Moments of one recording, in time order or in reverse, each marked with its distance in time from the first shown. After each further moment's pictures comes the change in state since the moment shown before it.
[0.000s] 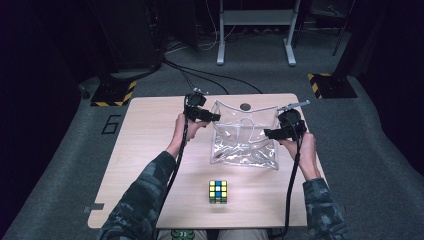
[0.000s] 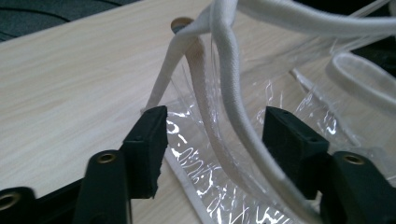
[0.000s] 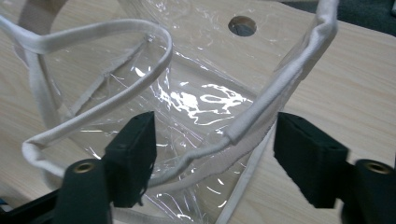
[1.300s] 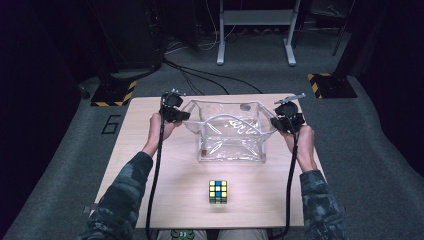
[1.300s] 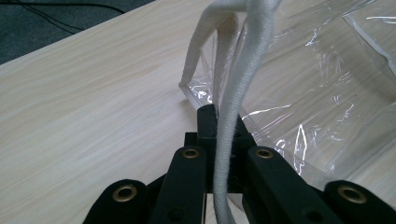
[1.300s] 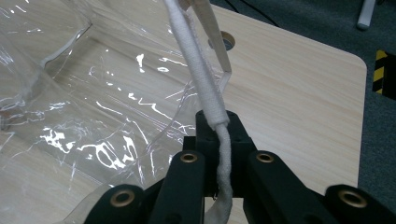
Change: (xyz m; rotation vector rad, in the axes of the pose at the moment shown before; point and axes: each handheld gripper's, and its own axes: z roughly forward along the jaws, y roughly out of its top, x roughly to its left) left arm 0.060 -0.021 -0.054 0.041 0.144 0.050; right arm 0.000 0.023 0.003 -0.012 -0.080 -0.024
